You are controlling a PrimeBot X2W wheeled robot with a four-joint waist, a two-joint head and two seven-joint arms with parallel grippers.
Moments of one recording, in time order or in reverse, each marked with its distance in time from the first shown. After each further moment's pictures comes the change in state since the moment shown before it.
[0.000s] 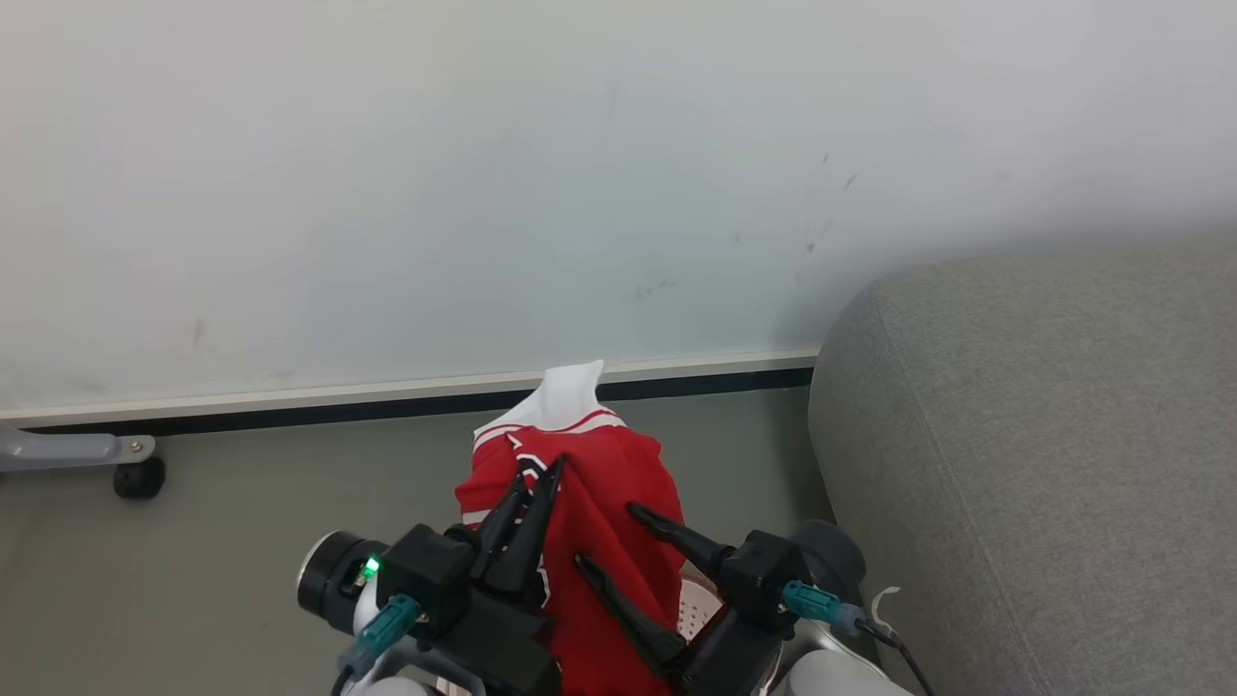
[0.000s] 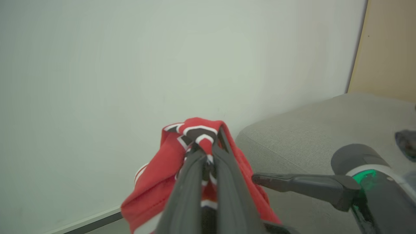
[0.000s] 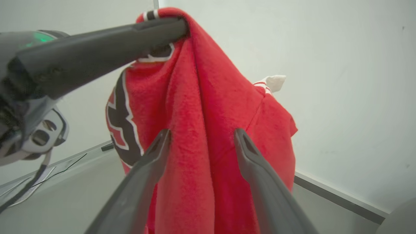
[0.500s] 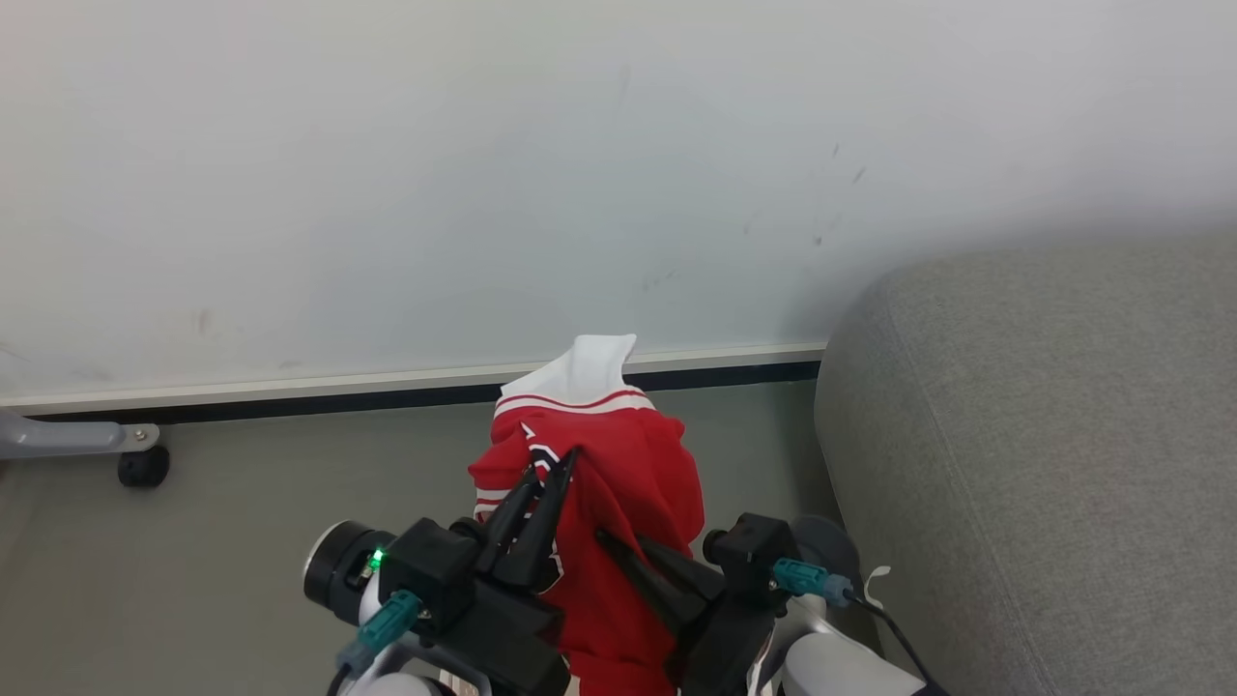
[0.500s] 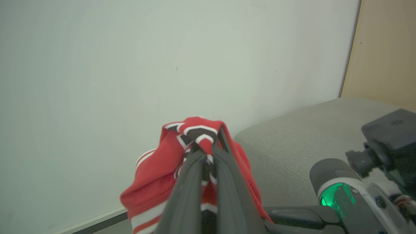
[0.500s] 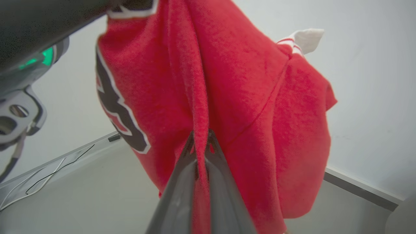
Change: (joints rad) left arm -0.004 -0.003 -0.024 -0.053 -0.010 -0.007 0.026; right arm -0.069 0.000 0.100 0.087 0.118 0.005 0.016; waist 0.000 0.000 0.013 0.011
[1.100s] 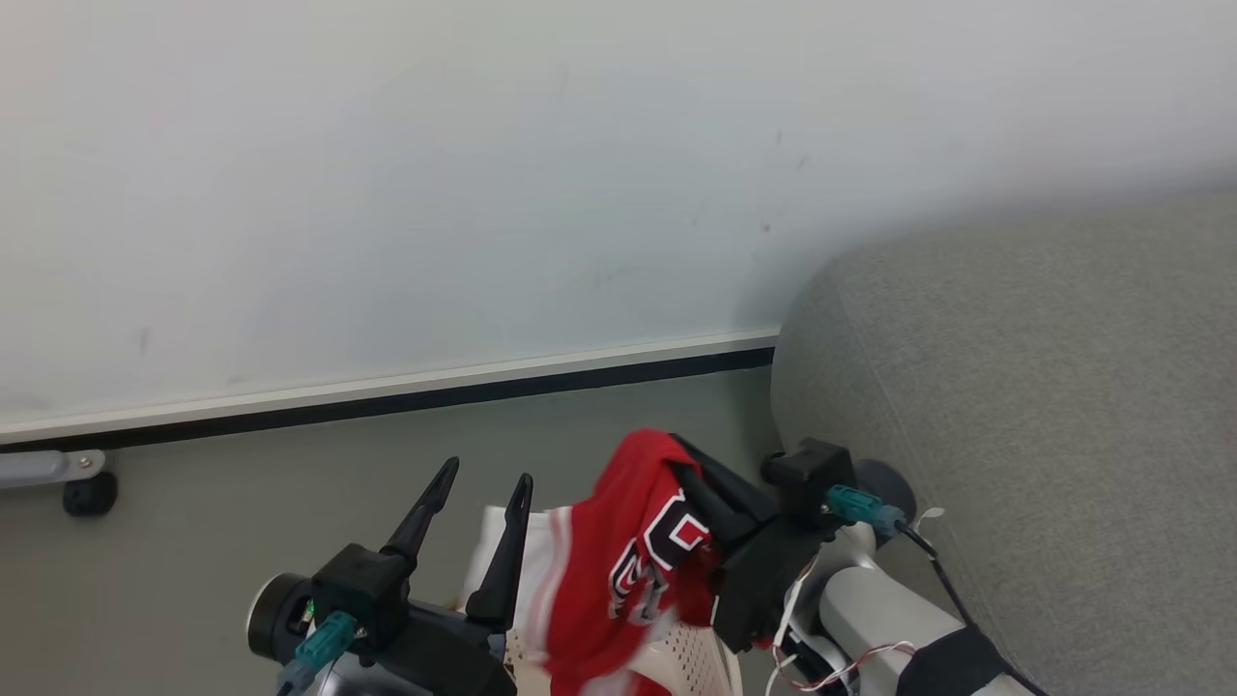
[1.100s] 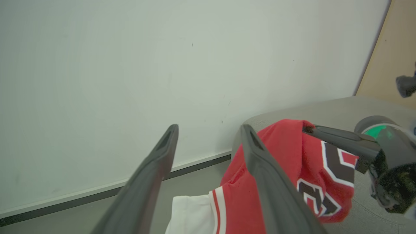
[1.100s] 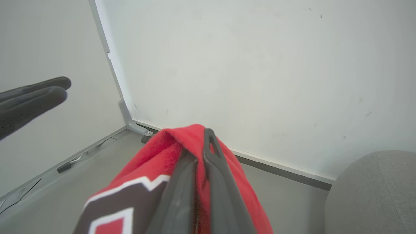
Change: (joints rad) left arm 0.060 0.019 0.092 0.044 -0.053 0.037 -0.008; right arm -0.074 -0.010 -0.116 0.072 0.023 -0.039 -0.009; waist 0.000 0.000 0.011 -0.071
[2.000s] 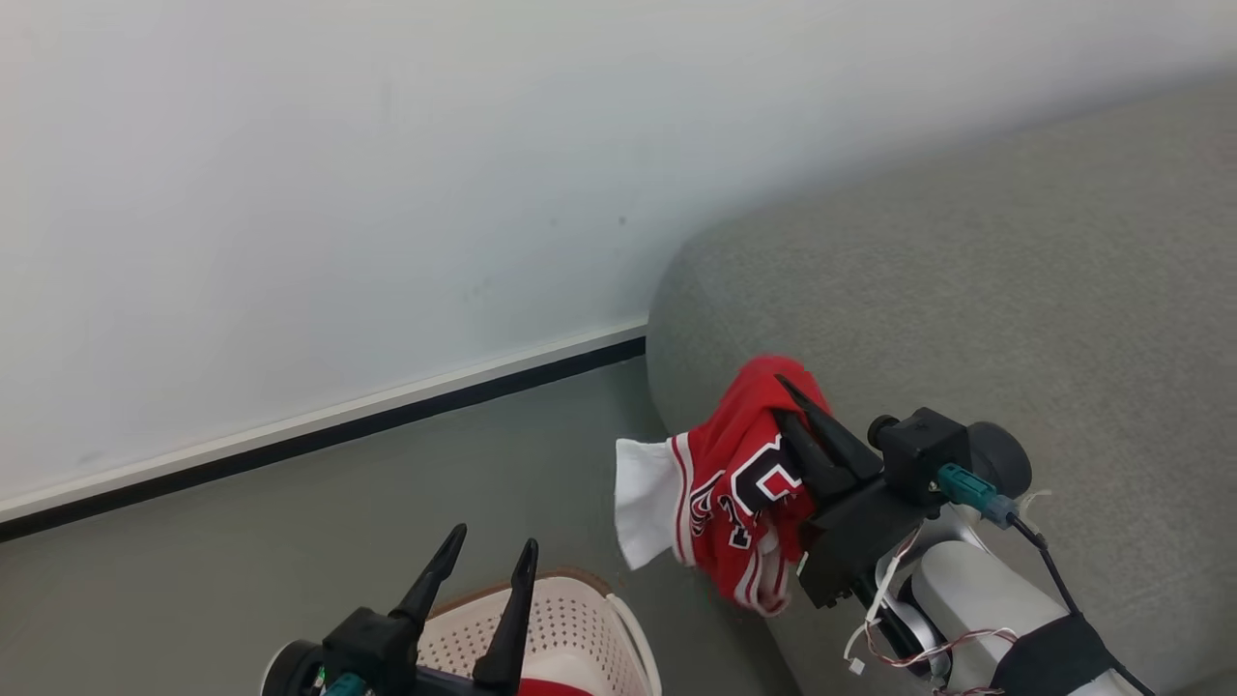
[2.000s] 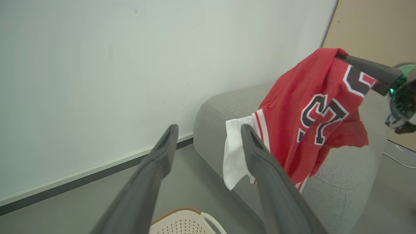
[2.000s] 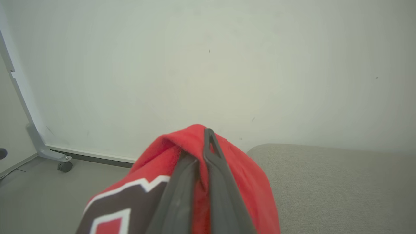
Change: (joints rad) left arm 0.083 -0.002 -0.016 0.028 -0.016 0.000 -0.039; right arm 0.050 -0.158 -0.099 -0.184 -0.048 -0.095 -0.001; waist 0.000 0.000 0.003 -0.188
